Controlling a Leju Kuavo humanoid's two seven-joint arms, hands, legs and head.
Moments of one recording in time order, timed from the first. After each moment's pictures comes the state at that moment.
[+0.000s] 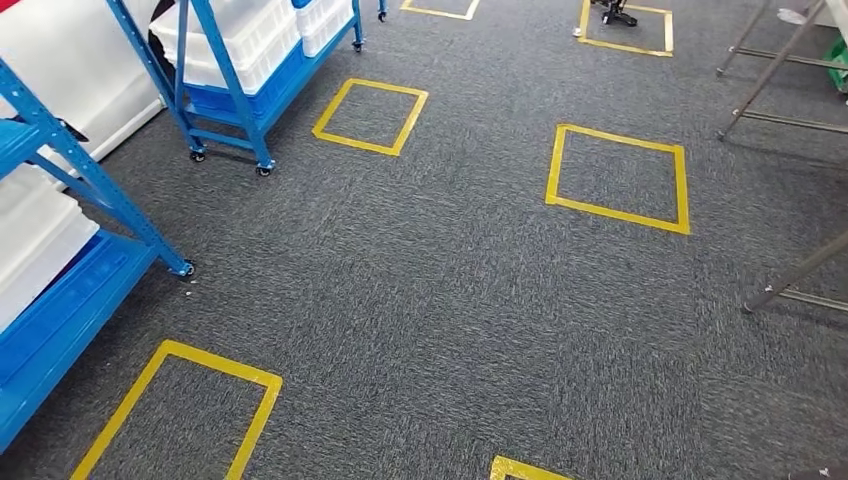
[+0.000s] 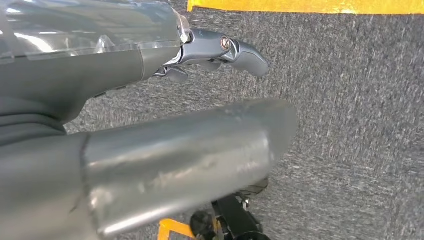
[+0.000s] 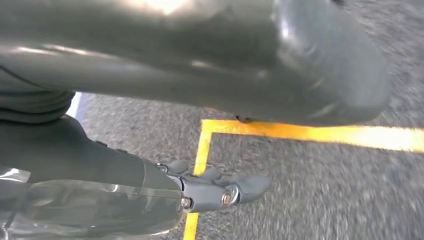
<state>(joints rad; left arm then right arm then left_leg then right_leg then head) -0.04 -0.06 0.74 -0.23 -0.70 0.03 -0.33 -0.05 0.14 -1.00 -0.23 0.74 -0.09 -0.14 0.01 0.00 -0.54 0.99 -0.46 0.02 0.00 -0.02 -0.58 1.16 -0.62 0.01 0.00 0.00</state>
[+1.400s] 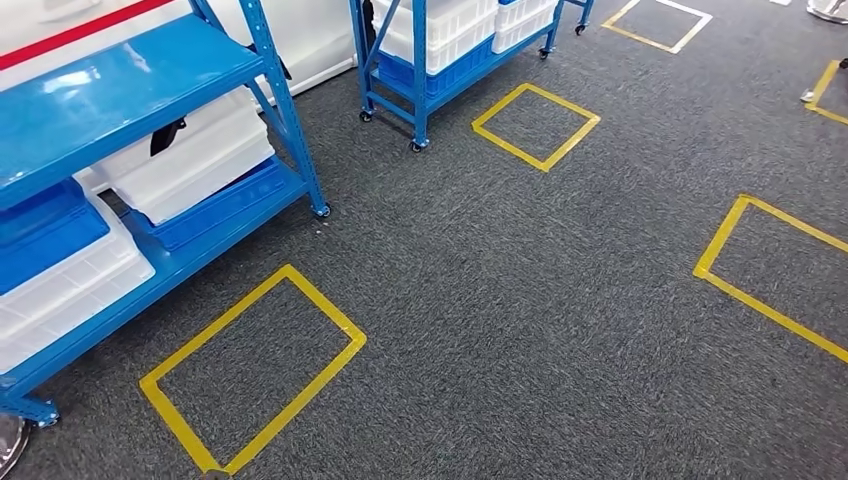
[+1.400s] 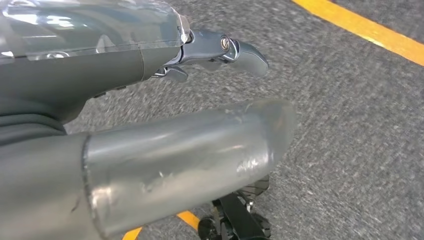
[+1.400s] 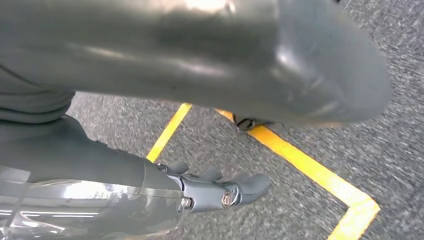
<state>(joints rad) -0.05 -0.07 0.77 -0.23 -0.78 0.01 -0.35 -0.03 0.13 -1.01 -0.23 0.78 -0.03 -0.19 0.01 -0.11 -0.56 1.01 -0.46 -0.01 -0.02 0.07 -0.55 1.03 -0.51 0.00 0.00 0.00</state>
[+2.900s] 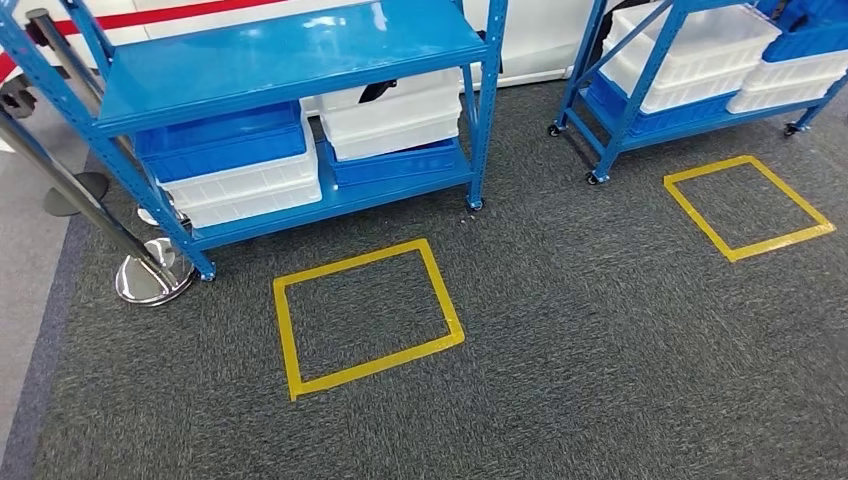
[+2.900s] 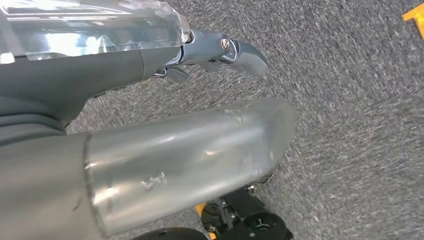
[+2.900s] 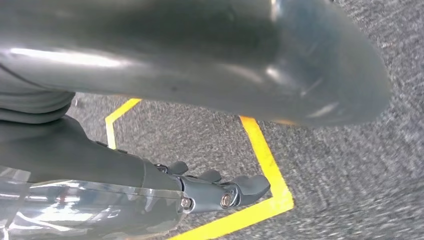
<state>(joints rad) -0.04 -0.08 0.80 -0.23 -0.83 0.03 -0.34 -0.04 0.14 -1.05 -0.23 0.80 -0.05 -0.17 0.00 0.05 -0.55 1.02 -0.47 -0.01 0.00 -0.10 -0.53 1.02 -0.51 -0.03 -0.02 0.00</state>
